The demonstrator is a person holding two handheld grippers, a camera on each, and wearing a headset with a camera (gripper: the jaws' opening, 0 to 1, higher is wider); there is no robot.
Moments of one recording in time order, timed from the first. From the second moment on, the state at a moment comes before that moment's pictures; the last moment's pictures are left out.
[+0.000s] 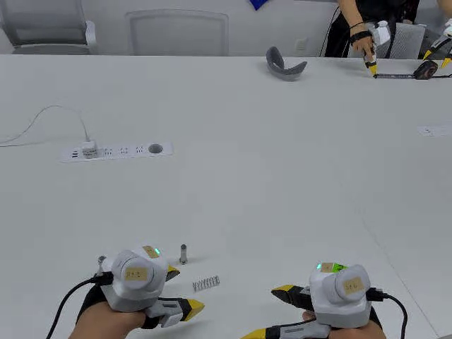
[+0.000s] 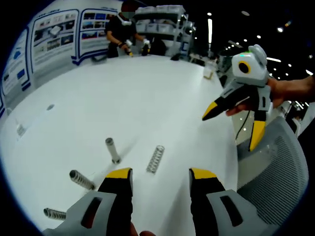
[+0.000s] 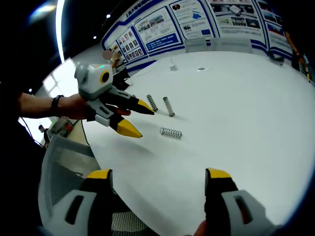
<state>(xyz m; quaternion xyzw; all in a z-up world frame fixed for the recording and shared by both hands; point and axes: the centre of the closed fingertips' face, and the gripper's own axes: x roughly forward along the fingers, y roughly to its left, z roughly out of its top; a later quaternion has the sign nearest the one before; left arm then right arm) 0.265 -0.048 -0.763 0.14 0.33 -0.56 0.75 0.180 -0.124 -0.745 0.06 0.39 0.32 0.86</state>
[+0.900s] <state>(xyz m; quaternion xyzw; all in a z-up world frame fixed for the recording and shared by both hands) 0.274 -0.072 -0.804 0.21 0.33 -0.55 0.74 0.171 -0.127 -0.754 0.07 0.40 0.32 0.86</state>
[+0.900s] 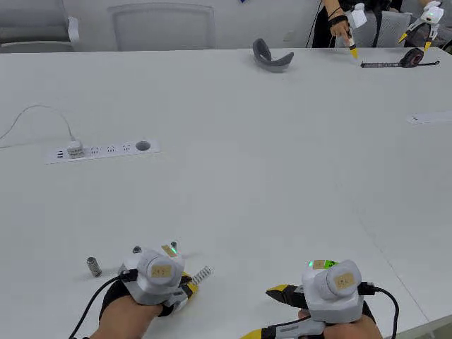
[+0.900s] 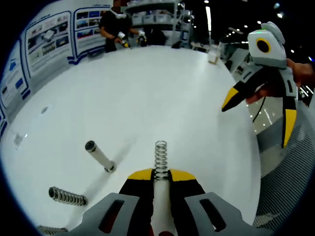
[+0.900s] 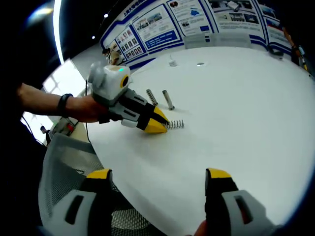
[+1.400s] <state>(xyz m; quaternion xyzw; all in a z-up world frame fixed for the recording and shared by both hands) 0.271 -0.063 -0.803 0.20 0.34 -0.53 0.75 0.171 -0.125 -0.753 0.07 0.40 0.32 0.86</state>
